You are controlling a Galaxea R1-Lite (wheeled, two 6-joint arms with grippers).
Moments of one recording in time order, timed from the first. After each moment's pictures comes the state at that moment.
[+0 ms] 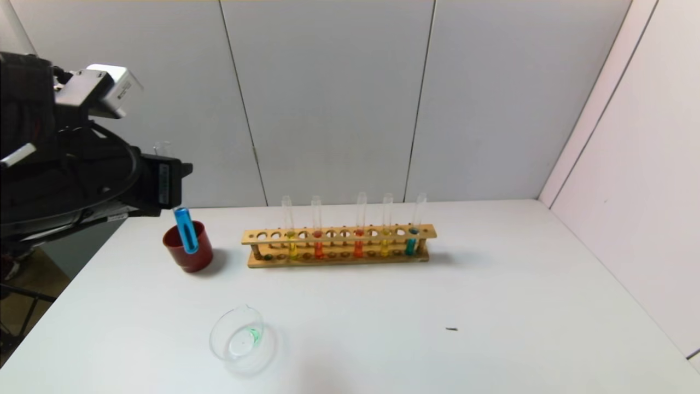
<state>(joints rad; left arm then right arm) -0.34 1.35 -0.98 -0.09 0.22 0.02 0.00 0.00 -0.02 0.04 -0.01 0.02</state>
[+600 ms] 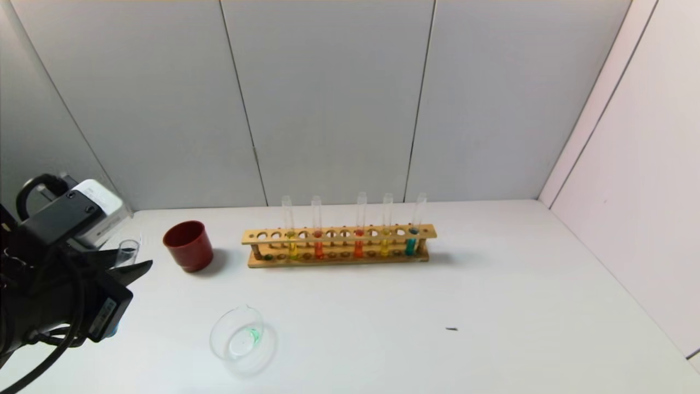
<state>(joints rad) -0.34 1.12 -0.65 -0.01 0.22 0.41 0.00 0.00 -0.02 0.04 -0.01 0.02</state>
